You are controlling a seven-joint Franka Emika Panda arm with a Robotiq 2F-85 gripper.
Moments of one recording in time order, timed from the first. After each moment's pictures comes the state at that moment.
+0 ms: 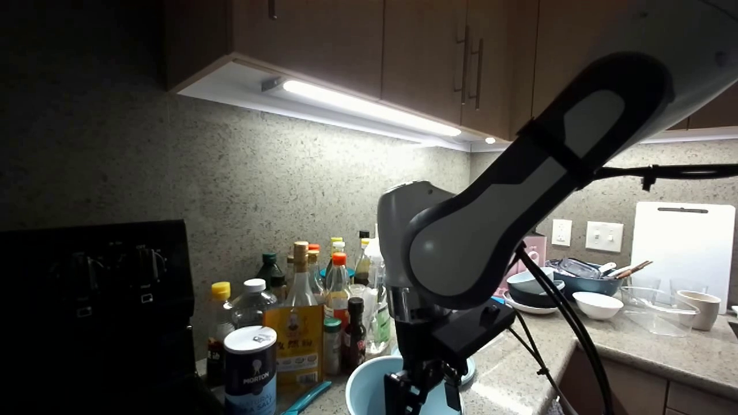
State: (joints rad) arm 0.25 0.27 0.18 -2.16 -0.15 2.28 0.33
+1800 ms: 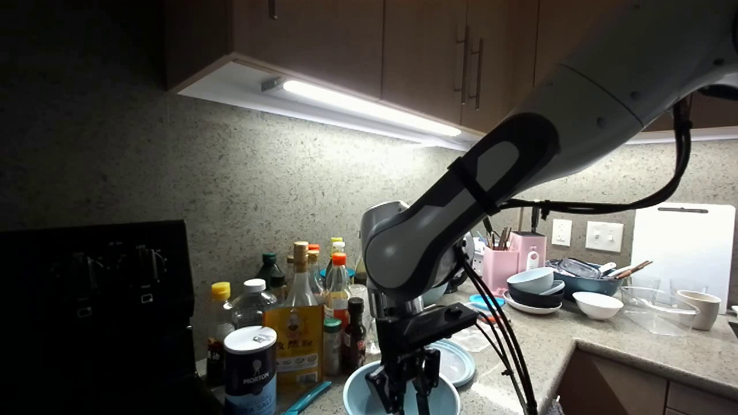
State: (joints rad) arm 0.25 0.49 0.13 -1.89 -0.07 2.16 0.33
